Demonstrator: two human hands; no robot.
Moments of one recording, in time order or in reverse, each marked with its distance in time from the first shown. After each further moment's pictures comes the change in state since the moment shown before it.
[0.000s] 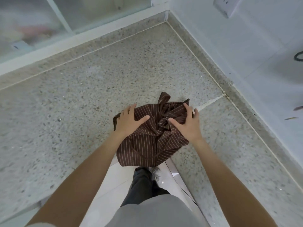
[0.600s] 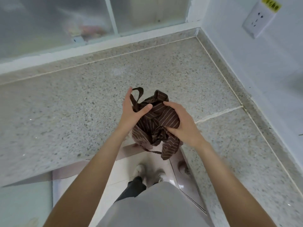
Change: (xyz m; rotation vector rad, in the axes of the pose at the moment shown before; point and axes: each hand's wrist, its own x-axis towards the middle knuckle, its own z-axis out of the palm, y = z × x) left_hand -0.120 -0.002 -0.068 -0.921 0.328 0.057; right_hand -0.095 -0.096 0.002 0.084 -0.263 -0.750
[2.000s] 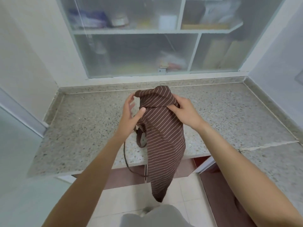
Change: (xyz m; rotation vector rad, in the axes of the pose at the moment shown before) left_hand -0.117 -0.027 -0.364 -0.065 0.151 0.333; right_hand 0.082 -0.268 0.252 -0.049 -0.095 -0.148
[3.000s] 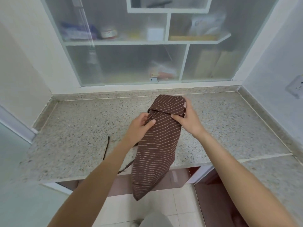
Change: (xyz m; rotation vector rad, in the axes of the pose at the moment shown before) left_hand 0.022 0.008 0.100 0.151 -0.093 -0.039; right_hand -0.008 0.069 -0.072 0.104 0.150 0.098
